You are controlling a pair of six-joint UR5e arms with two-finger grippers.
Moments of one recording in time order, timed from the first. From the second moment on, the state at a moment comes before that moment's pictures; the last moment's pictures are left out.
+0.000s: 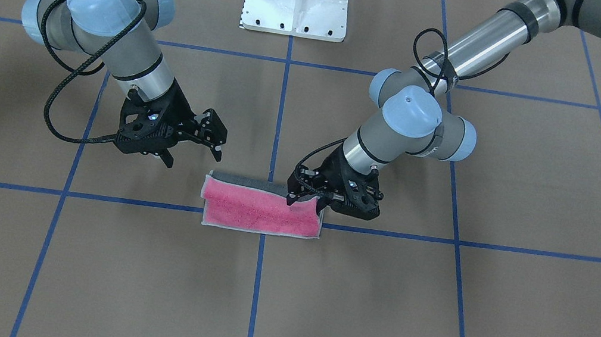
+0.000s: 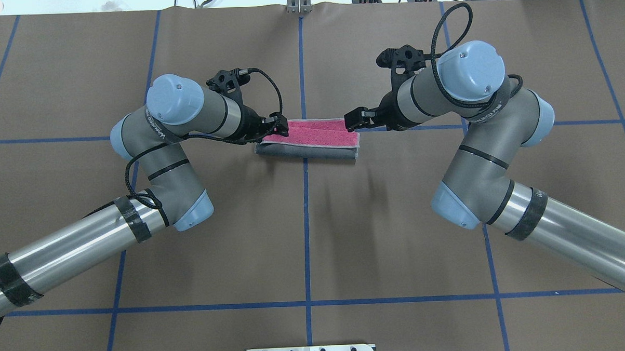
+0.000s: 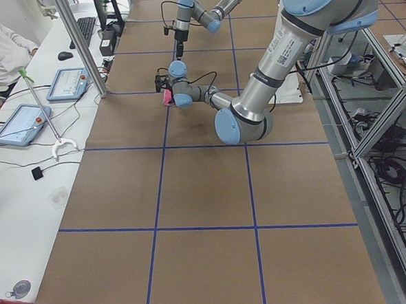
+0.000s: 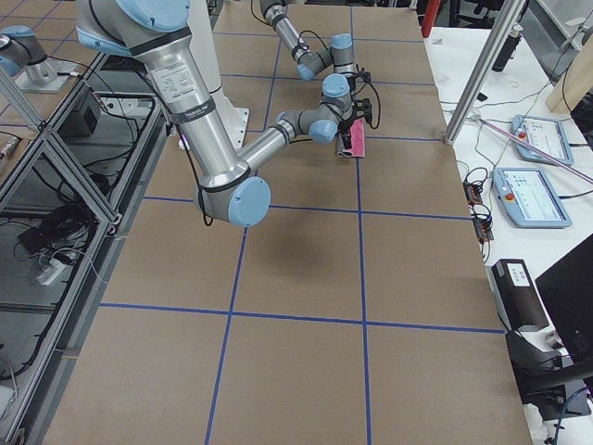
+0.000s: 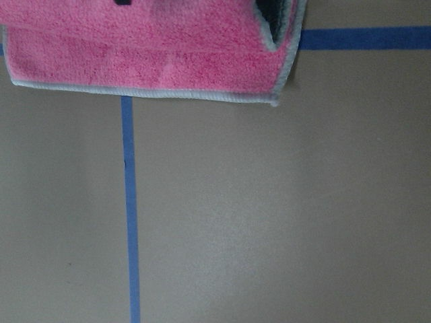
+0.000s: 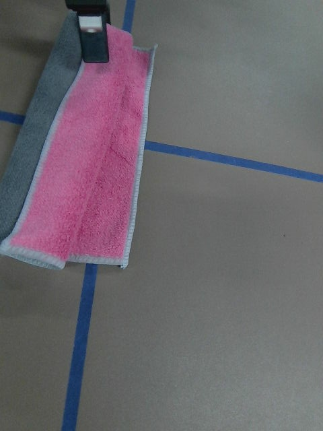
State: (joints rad) left arm -0.65 -2.32 -1.18 -2.46 -1.96 -1.39; right arm 0.71 -1.04 1.60 -1.06 1.95 1.10
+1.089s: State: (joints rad) left arm -0.70 -2.34 -1.17 -2.46 -2.00 -1.49; right arm 0.71 -1.04 1.60 -1.06 1.95 1.10
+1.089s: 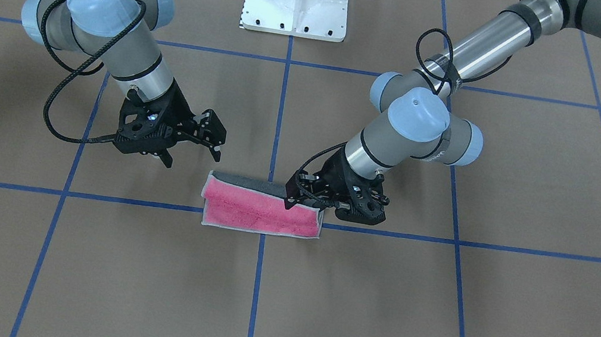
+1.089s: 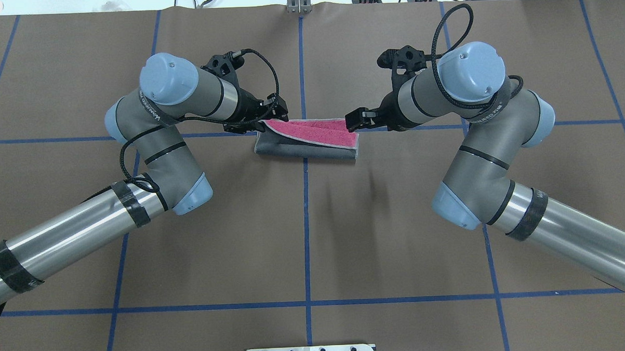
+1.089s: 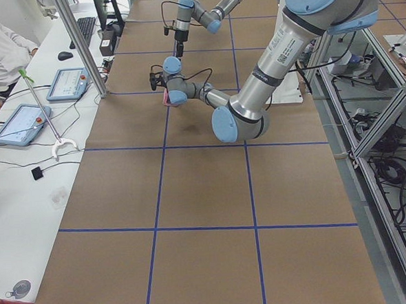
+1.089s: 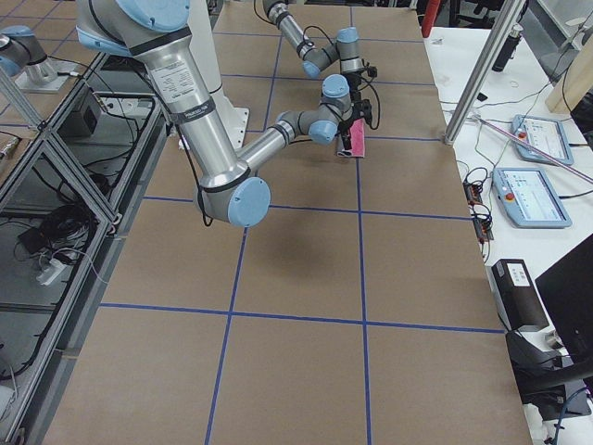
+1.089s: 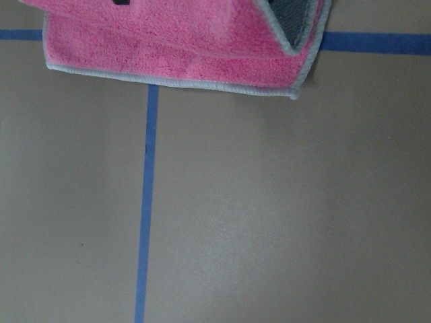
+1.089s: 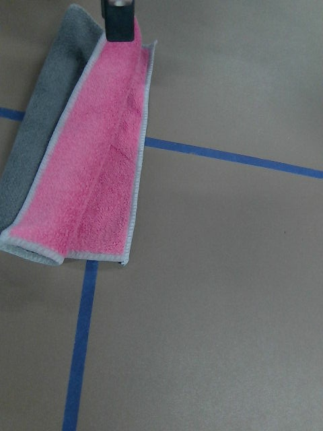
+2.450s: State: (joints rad) left arm -0.78 -2.43 -1.06 -2.45 -2.04 -1.48; right arm 0.68 -1.07 1.65 -1.06 1.94 1.16
